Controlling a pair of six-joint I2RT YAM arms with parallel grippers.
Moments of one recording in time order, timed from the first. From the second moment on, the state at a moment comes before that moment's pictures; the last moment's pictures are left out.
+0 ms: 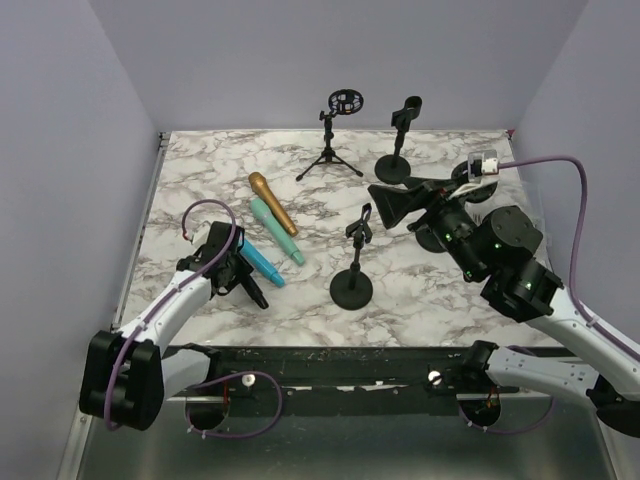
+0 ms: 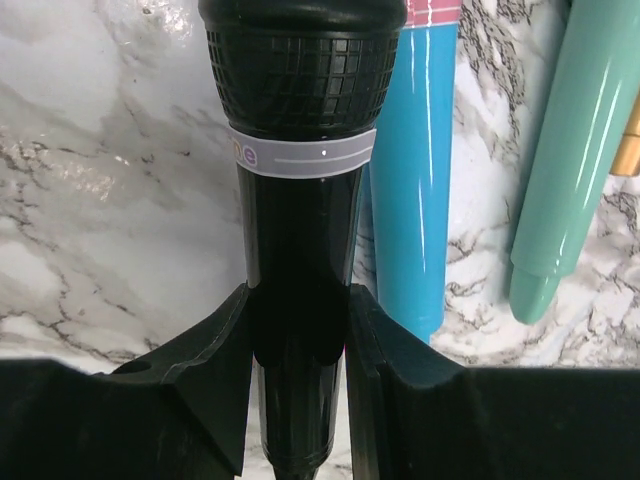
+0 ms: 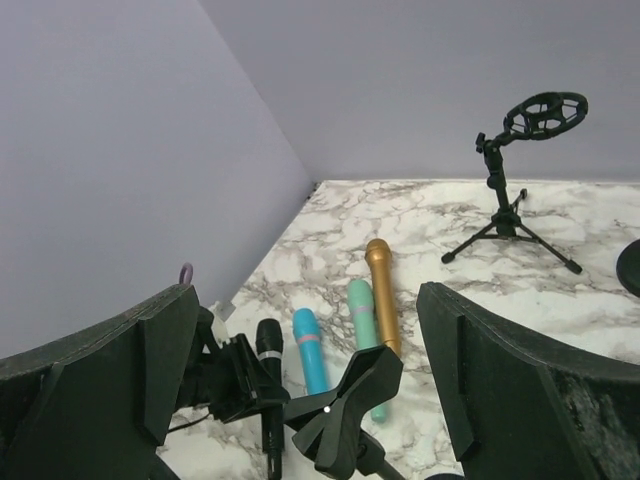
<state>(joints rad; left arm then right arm) -0.27 1.08 0.59 -0.50 -0.19 -0.95 0.92 0.88 1.11 -0.05 0.38 0.37</state>
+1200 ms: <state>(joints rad) -0.22 1.02 0.61 -0.38 -0.01 -0.97 0.92 0.76 1.07 -0.42 0.24 0.50</state>
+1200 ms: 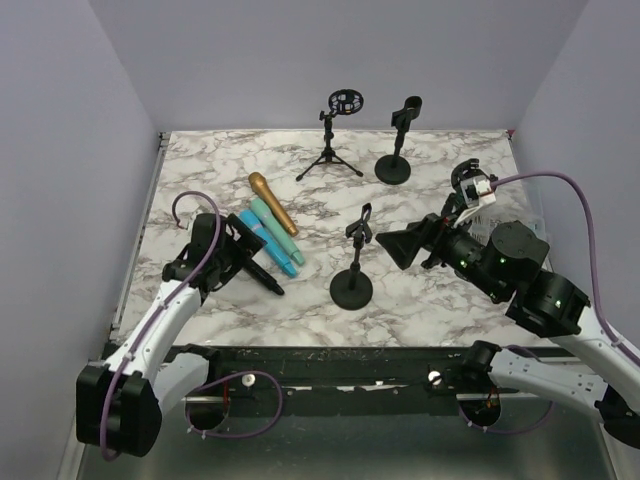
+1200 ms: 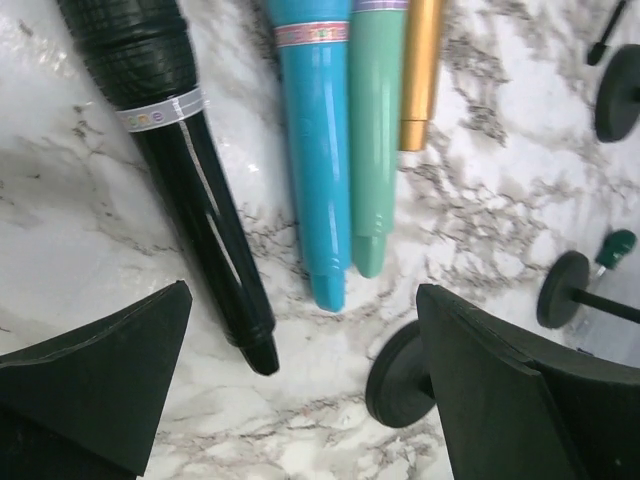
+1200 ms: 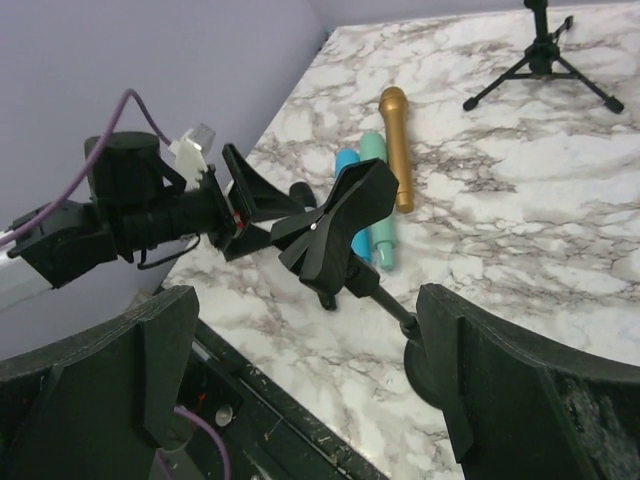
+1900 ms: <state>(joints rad) -0.21 0.90 1.14 -0.38 0.54 -0.64 0.92 0.79 1.02 -0.46 0.13 0.69</state>
